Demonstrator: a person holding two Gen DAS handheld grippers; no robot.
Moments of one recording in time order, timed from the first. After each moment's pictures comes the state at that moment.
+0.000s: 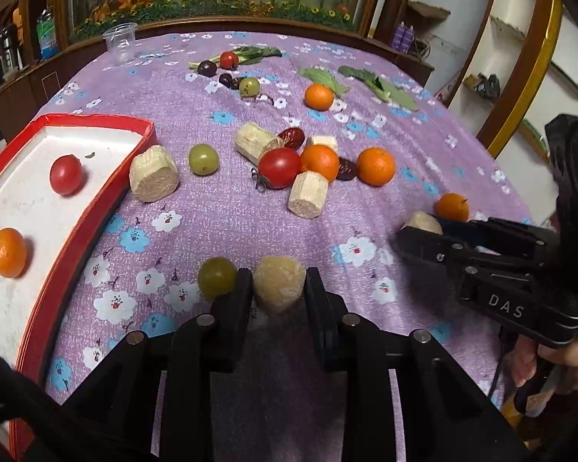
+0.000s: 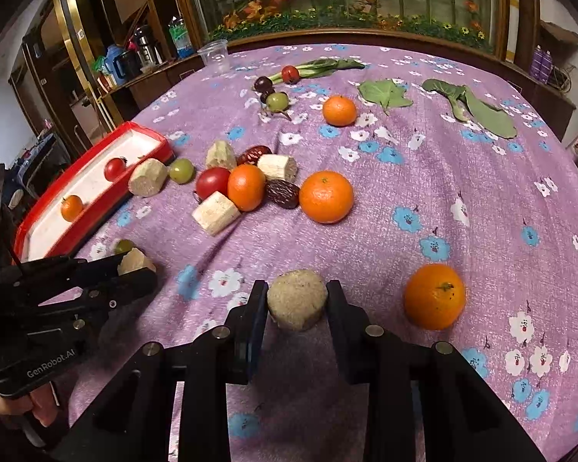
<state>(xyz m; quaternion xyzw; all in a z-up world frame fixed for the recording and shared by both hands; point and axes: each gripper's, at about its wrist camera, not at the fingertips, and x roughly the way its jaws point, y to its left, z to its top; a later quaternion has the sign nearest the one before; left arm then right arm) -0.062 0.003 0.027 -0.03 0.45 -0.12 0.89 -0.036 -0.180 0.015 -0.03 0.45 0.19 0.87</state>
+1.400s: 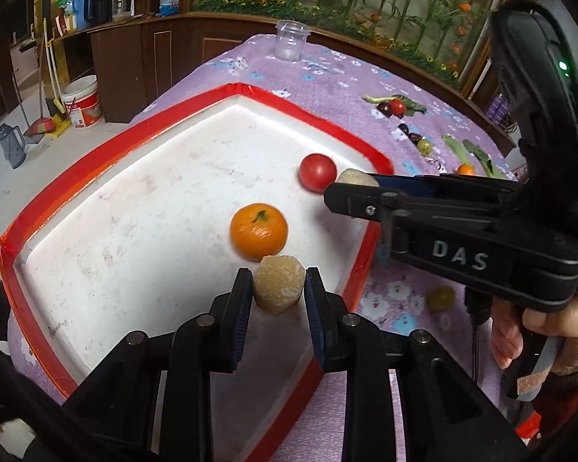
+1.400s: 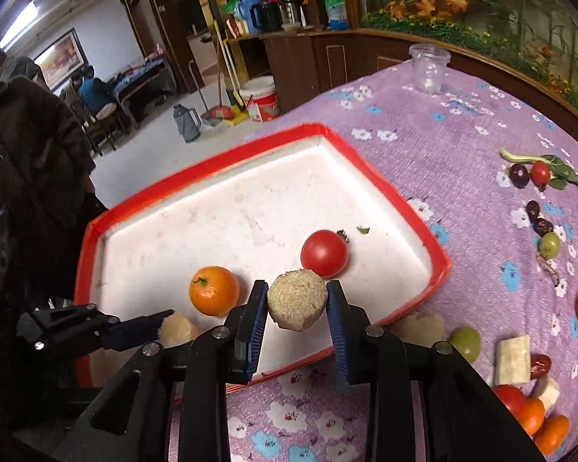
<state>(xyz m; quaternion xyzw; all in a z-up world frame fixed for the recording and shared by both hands) -0.079 0.160 0.032 -0.13 0.44 0.05 0.89 0.014 0.073 0.032 -0.14 0.44 0.40 0.79</state>
